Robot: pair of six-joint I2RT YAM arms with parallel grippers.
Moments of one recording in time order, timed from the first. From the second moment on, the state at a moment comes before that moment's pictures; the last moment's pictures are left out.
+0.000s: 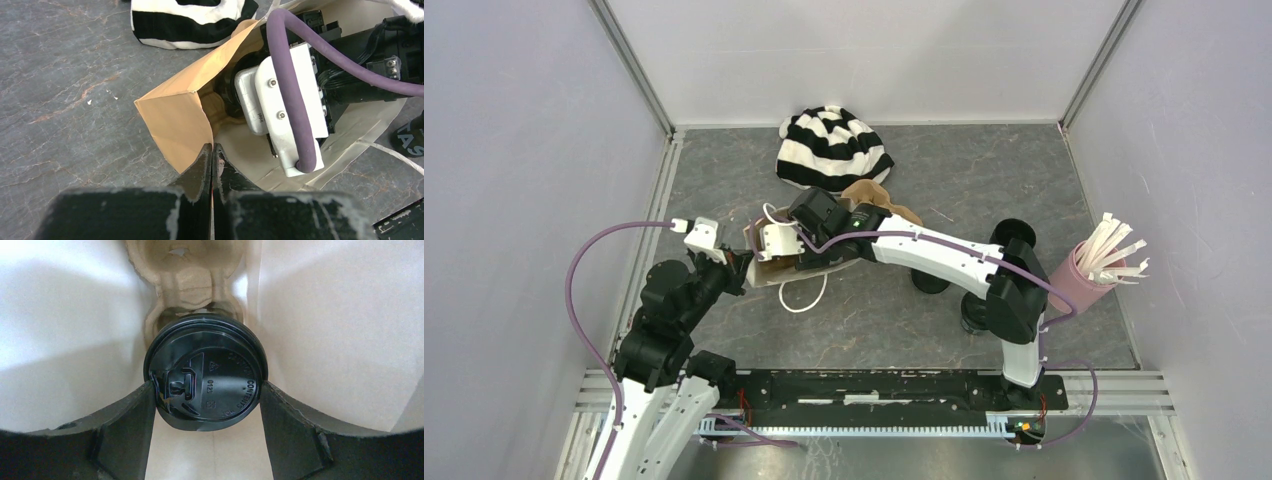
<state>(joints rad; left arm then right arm) -0.31 0.39 0.70 -0.54 0.08 -0.12 1.05 1.91 1.70 -0.65 0.19 -0.85</state>
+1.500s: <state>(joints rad) -0.31 0.64 0.88 -0.68 -0.15 -0.12 1.05 1.89 1.44 -0.23 0.26 -0.78</state>
